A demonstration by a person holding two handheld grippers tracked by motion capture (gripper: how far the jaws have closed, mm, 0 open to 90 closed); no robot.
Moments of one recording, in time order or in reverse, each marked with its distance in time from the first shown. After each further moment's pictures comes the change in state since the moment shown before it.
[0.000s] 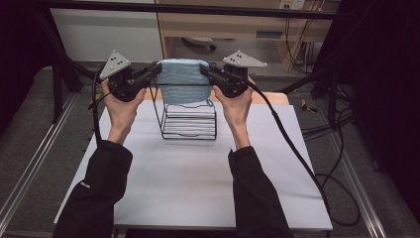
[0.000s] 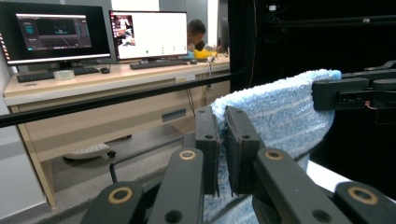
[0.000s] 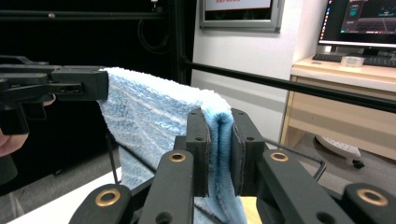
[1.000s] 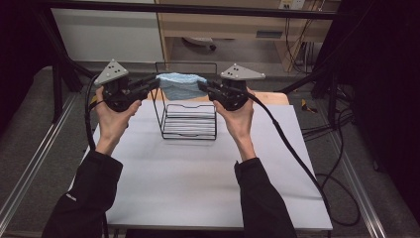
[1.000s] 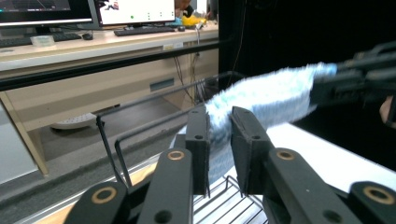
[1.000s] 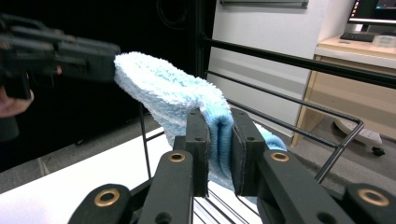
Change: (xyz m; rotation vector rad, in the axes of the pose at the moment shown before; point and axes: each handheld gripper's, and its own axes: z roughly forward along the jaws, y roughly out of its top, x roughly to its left) left arm -0.006 0.000 -0.023 0.116 -0.049 -0.033; right arm 0.013 -0.019 -0.014 0.091 0.078 -0.021
